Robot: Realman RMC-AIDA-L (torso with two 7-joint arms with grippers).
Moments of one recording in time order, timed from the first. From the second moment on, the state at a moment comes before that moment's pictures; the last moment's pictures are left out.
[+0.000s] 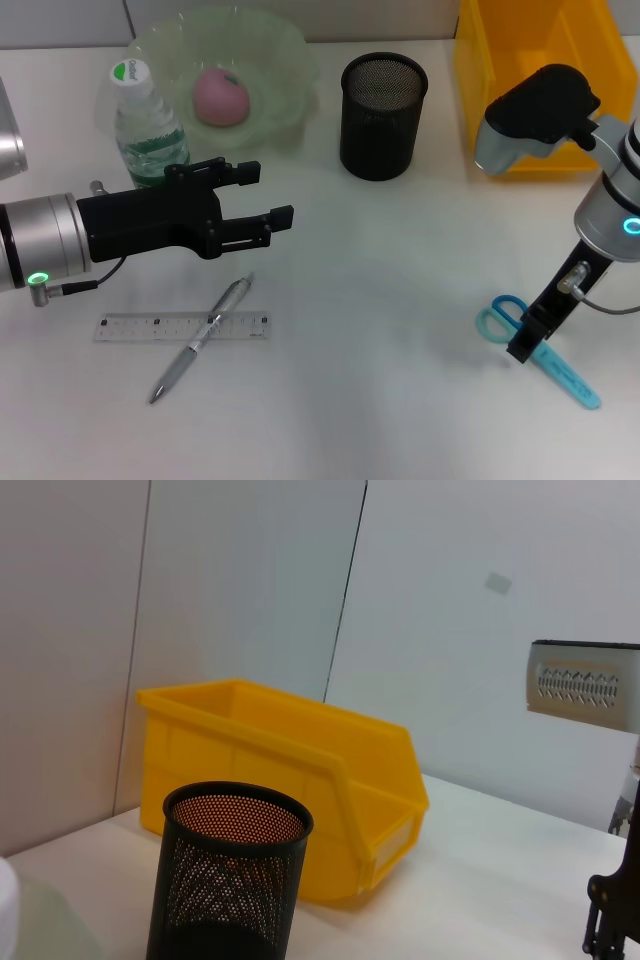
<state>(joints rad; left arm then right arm) -0.47 -2.07 0.93 0.60 1.73 1.43 -1.27 0.75 2.09 -1.44 -1.07 -2.71 -1.70 2.68</state>
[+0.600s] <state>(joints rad) -0.47 -2.07 0.93 0.60 1.73 1.43 -1.27 0.75 2.09 -1.48 -1.07 -2.71 -1.71 2.69</state>
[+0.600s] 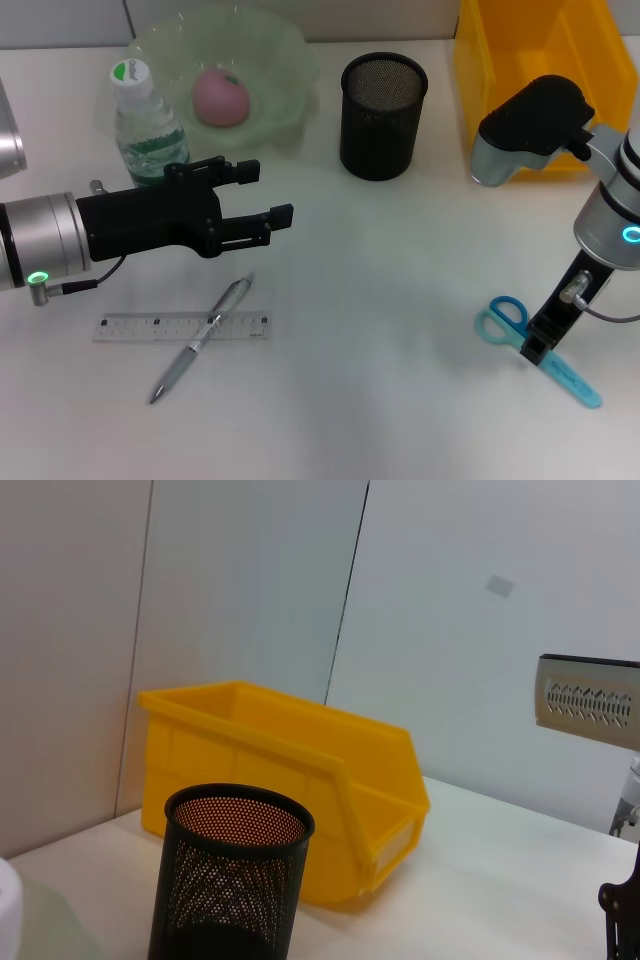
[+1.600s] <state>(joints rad) -0.47 -2.07 0.93 0.60 1.72 1.43 -1.25 0.75 2.09 -1.54 -1.06 -2.71 -1.69 2.71</state>
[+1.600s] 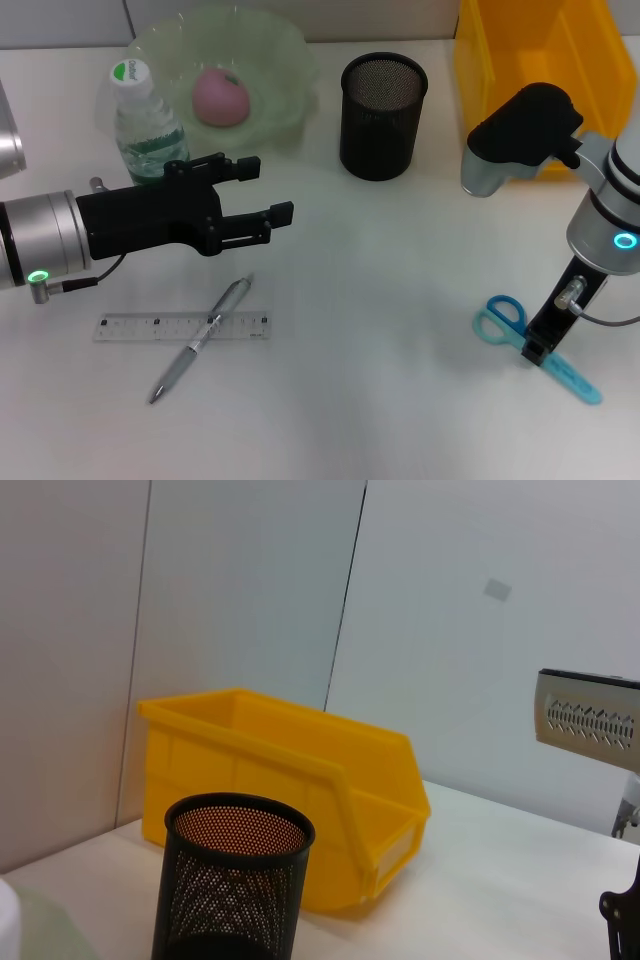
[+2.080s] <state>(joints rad) -0.48 -2.07 0.93 0.58 1.72 1.43 -1.24 0.74 2.09 -1.54 -1.07 -2.71 -1.67 2.71</state>
